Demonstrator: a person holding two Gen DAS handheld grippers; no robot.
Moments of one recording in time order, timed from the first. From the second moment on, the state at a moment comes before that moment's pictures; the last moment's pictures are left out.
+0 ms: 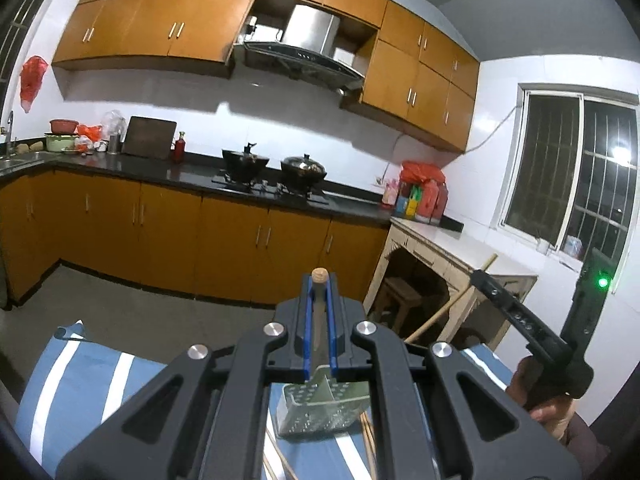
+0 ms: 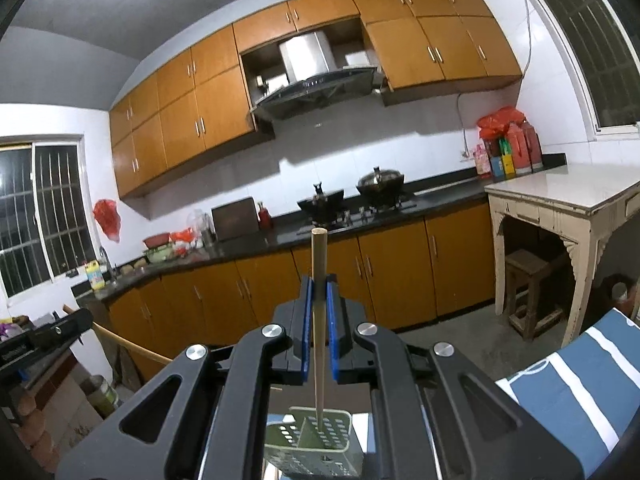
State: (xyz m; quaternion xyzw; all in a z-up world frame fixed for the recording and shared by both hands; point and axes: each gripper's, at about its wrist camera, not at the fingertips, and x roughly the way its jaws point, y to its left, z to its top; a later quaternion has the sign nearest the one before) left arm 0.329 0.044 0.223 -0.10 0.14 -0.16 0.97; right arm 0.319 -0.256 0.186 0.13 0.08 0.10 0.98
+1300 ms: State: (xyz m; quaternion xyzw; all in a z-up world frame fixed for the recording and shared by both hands) left arm 0.384 0.015 0.152 -0.06 0.24 -0.12 0.96; right arm 0.340 -0.254 0.144 0.13 0.15 0.09 0.98
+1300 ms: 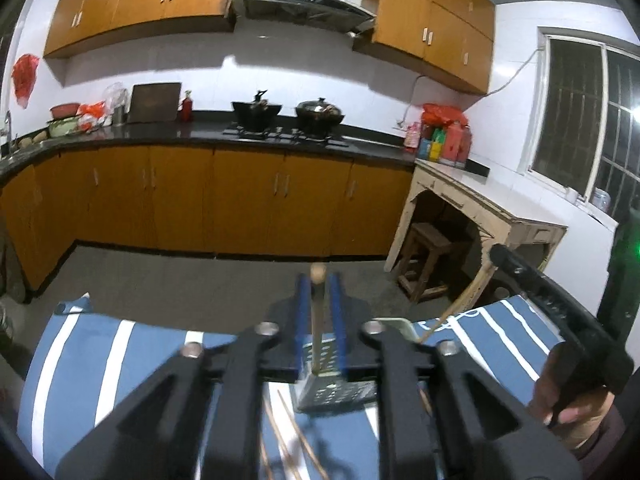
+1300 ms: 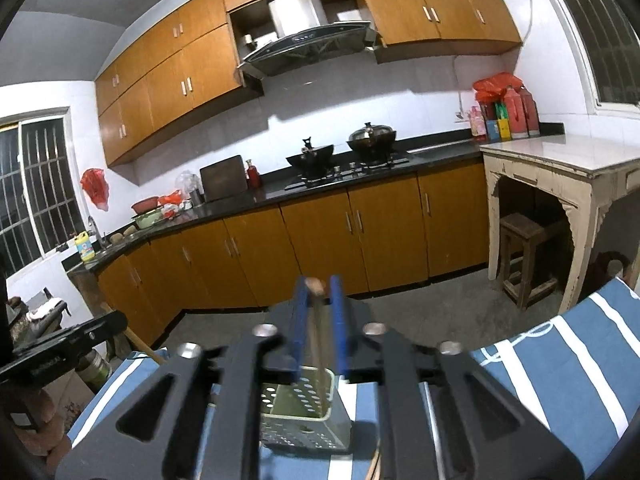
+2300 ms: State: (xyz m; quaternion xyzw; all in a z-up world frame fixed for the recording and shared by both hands) left arm 0.301 0.133 -0.013 -0.09 0.37 0.03 0.93; right arm 0.293 -0.289 -0.030 0.15 0.39 0.02 0.91
